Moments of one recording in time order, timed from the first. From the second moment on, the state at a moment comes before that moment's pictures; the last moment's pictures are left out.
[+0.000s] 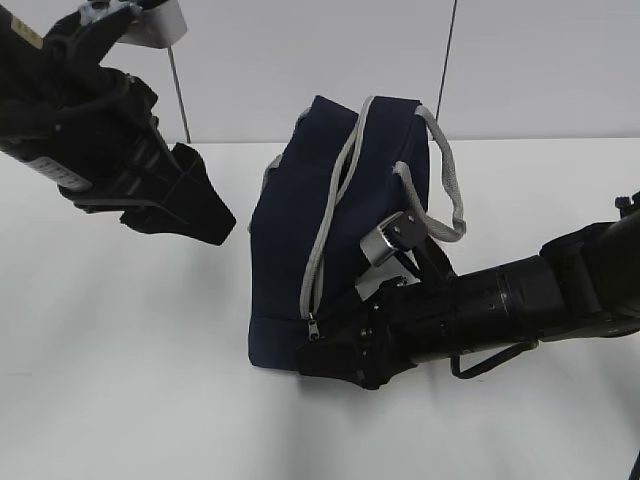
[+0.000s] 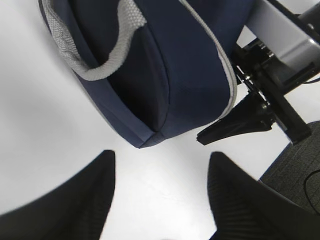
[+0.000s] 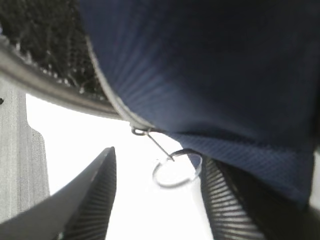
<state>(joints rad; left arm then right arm) -0.54 1.41 -1.15 -0.30 0.85 0.34 0.33 1.95 -0.79 1.80 0.89 -2.18</state>
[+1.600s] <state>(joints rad) -0.54 1.41 -1.15 -0.30 0.85 0.34 0.33 1.95 -0.79 1.71 0.80 -2.29</state>
